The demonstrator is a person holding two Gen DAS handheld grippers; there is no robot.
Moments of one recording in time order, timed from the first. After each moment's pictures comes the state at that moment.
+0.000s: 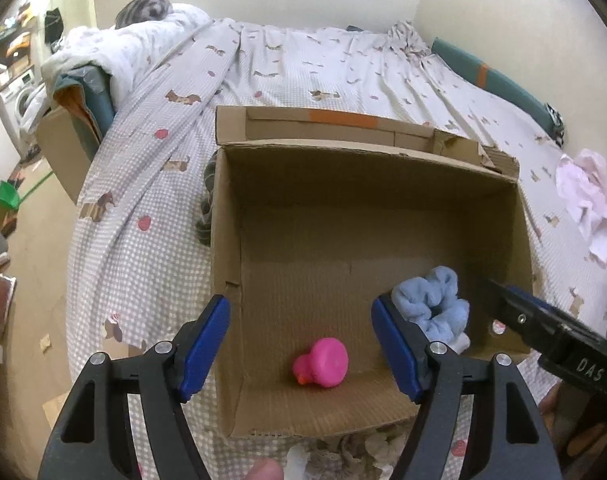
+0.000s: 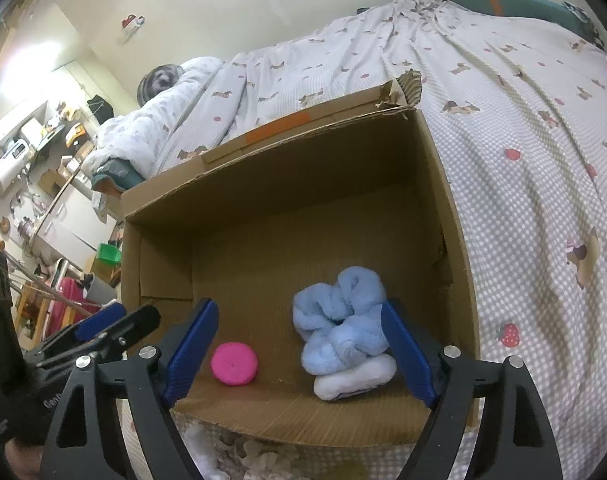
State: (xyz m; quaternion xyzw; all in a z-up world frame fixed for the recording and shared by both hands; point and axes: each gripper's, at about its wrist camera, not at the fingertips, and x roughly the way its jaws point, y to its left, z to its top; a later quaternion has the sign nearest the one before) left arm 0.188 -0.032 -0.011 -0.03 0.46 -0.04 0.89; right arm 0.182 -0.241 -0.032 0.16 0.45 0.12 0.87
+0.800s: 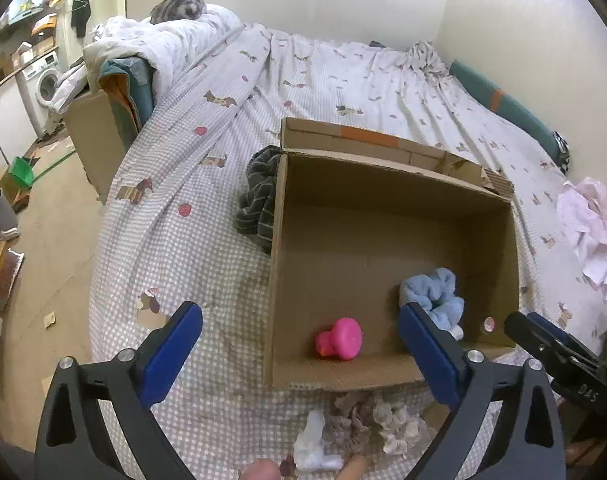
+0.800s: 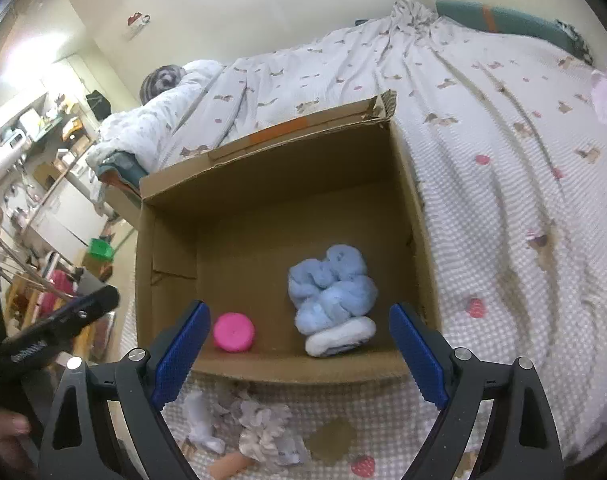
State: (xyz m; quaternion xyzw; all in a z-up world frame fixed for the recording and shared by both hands) left arm 0.143 0.000 0.021 -0.06 0.44 -0.01 0.89; right arm 0.133 -0.245 -0.006 0.12 0.44 0.10 0.89
